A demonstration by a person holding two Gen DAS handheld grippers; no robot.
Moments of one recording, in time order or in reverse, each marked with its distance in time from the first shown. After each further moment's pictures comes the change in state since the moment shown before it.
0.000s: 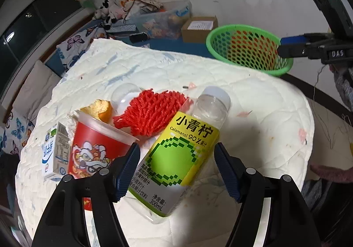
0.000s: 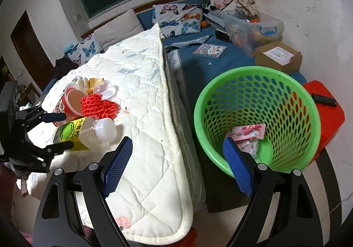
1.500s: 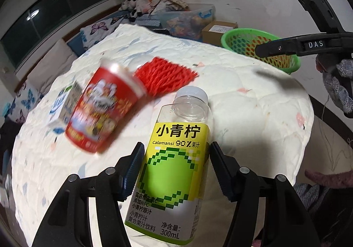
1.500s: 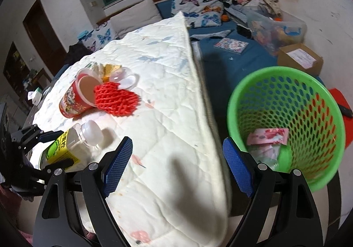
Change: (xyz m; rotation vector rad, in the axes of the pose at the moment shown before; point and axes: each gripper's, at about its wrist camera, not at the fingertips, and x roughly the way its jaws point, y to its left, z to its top) left arm -0.029 -0.018 -0.060 -0.187 -0.028 0.090; right arm 0.036 0.038 0.006 -0.083 0.053 0.093
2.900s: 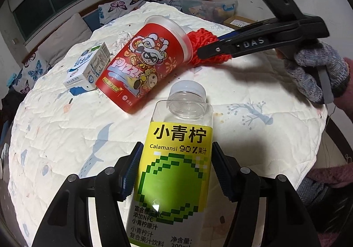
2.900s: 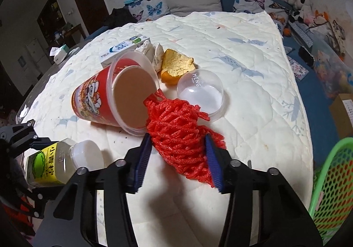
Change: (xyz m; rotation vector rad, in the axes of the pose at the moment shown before) left arm 0.004 0.048 -0.034 -0.126 0.069 0.021; right arm 0.113 0.104 0.051 -0.311 0.093 0.176
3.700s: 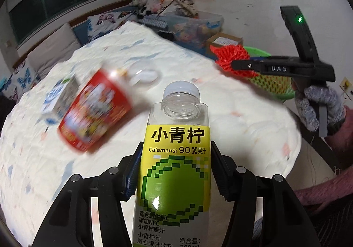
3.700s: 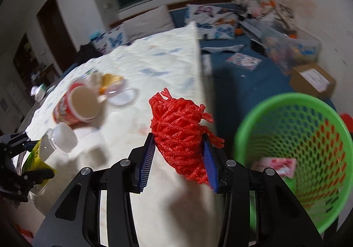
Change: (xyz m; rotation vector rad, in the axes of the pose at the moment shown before) left arm -0.006 -0.055 0.055 -0.007 -0.098 -0.105; right arm -0.097 -0.102 -0.069 0.241 -0.165 -0.163
